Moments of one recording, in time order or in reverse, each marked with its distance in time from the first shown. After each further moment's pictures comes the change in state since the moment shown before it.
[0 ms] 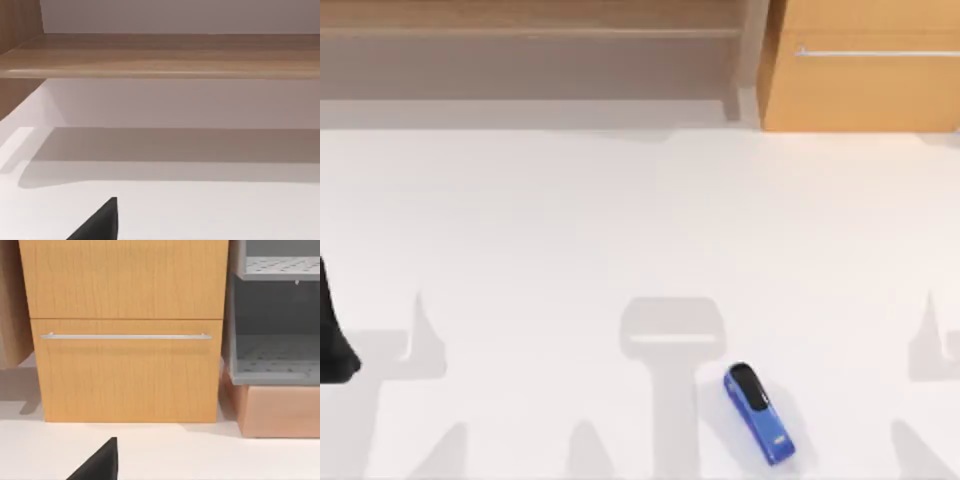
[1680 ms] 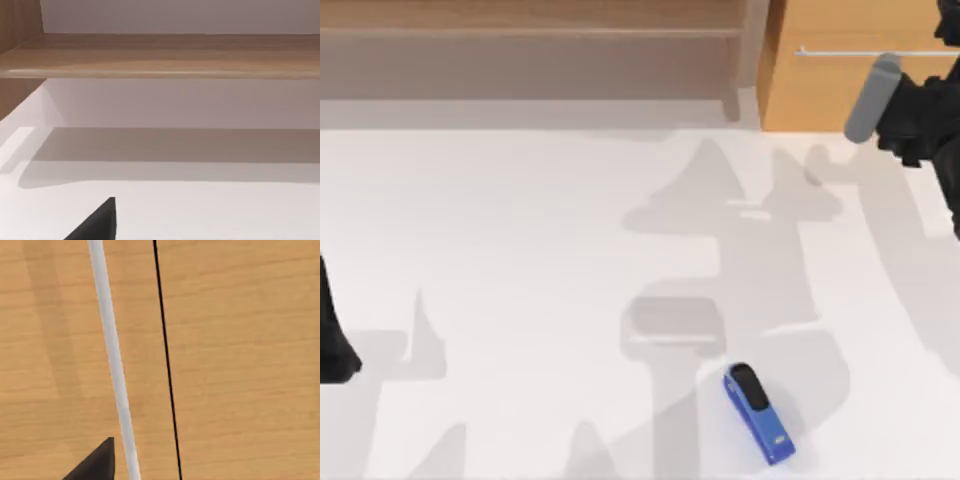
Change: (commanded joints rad) left arm 0.000 0.000 0.000 0.000 0.000 0.000; right arm 0.163 2.044 0.871 1.178 0.175 -1.448
